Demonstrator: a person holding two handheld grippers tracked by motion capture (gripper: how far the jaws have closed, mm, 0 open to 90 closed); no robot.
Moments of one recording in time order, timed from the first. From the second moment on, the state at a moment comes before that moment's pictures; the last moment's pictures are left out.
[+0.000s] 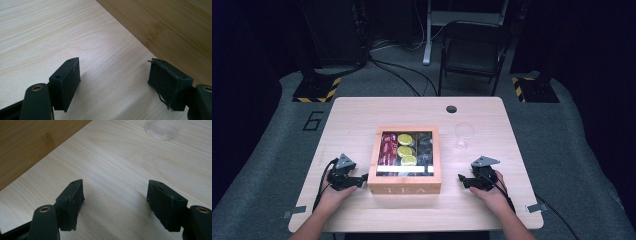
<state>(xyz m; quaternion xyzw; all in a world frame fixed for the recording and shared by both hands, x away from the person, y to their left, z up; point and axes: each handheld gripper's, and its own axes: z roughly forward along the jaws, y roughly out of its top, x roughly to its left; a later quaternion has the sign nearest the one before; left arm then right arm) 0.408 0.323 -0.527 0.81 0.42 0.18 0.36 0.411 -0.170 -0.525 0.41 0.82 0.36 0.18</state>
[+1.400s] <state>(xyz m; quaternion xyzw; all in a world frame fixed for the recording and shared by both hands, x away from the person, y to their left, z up) 0.380 0.337 -0.470 0.76 0.44 0.16 0.44 0.392 -0.170 -0.462 0.39 0.81 0.41 0.15</state>
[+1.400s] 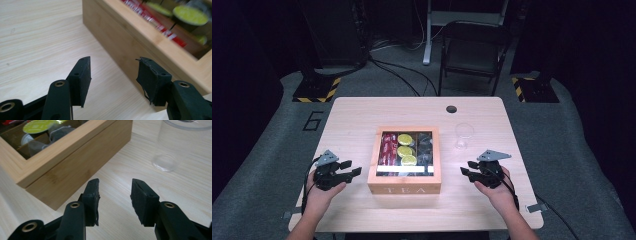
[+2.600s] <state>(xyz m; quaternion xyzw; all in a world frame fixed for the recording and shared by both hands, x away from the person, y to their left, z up) 0.354 0.316 -0.450 0.78 0.41 0.20 0.44 0.350 -0.119 -0.456 0.30 0.85 0.43 0.12</state>
